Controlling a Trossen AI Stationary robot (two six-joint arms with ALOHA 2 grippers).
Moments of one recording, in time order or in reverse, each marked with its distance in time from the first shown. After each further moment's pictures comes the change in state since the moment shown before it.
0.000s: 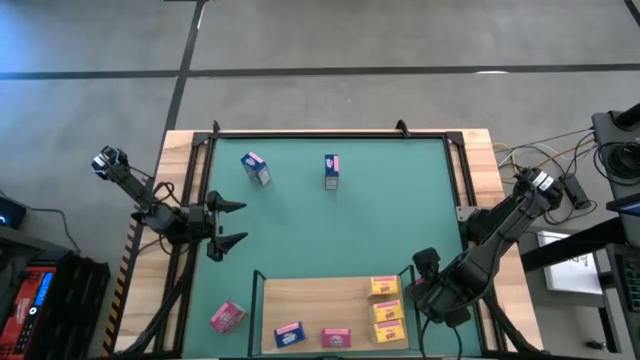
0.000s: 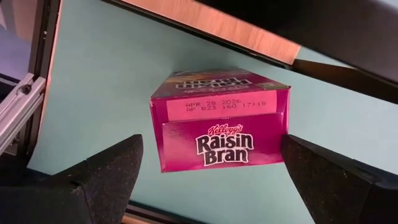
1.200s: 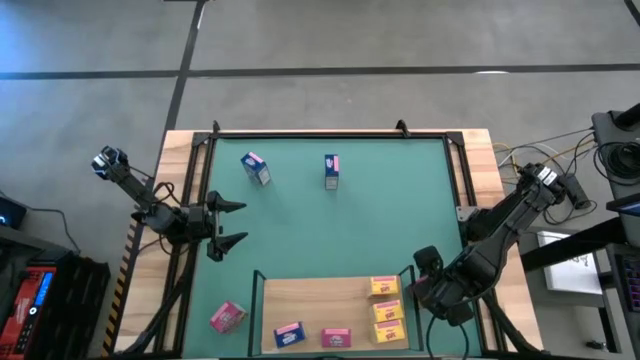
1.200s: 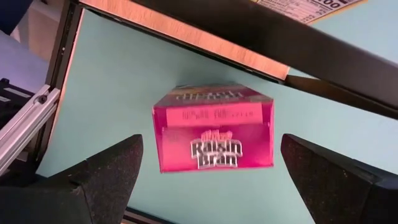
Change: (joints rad) left arm 0.000 0.000 0.000 0.000 0.000 0.000; right arm 0.000 -0.065 -0.007 0.026 0.026 -0.015
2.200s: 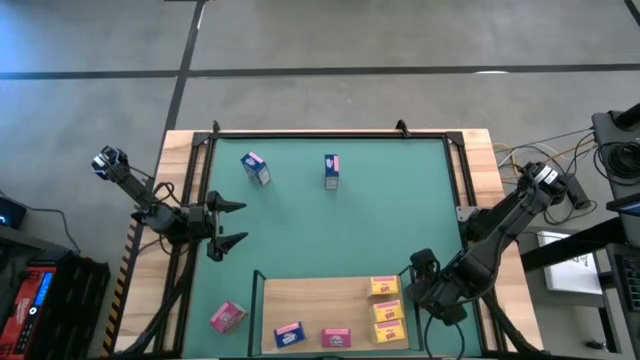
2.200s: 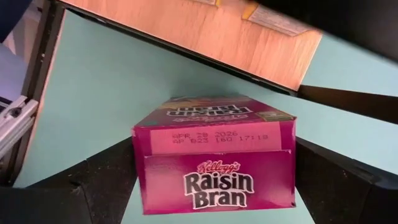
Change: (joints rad) left arm 0.000 0.000 0.000 -0.003 0.000 0.000; right arm 0.000 -0.019 -0.153 0.176 0.025 0.000
